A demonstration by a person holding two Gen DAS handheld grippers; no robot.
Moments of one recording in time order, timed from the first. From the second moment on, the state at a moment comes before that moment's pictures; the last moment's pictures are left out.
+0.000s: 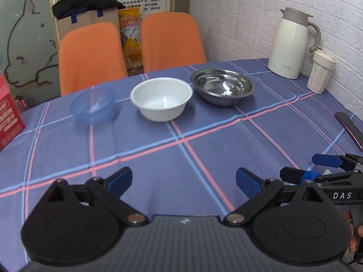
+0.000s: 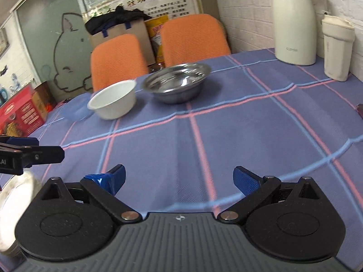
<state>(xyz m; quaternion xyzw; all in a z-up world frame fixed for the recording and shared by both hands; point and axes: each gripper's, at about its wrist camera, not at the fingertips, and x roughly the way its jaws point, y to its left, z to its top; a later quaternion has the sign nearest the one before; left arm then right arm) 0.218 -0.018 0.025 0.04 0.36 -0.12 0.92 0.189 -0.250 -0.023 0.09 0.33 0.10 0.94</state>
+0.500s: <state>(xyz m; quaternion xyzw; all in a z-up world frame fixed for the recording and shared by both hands) 0.448 -0.097 0.036 0.04 0.40 -0.17 0.90 0.353 -0.268 -0.010 0.05 0.34 0.09 0.93</state>
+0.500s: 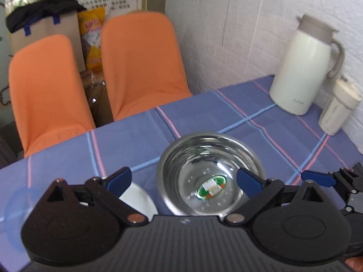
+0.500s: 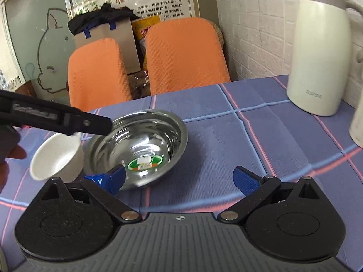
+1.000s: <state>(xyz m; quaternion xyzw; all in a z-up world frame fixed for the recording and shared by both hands) 0.516 -0.106 -0.012 0.05 0.46 -0.20 0.86 0.396 -0.247 -0.035 0.01 0.39 0.11 0.92</state>
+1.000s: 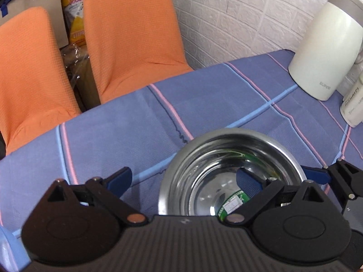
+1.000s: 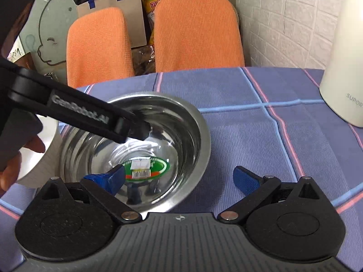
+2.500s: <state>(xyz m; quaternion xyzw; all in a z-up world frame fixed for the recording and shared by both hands) 0.396 -0.112 0.012 0.06 0.47 -0.21 0.85 0.270 -0.220 -0.005 0.05 0.36 0.17 0.92</state>
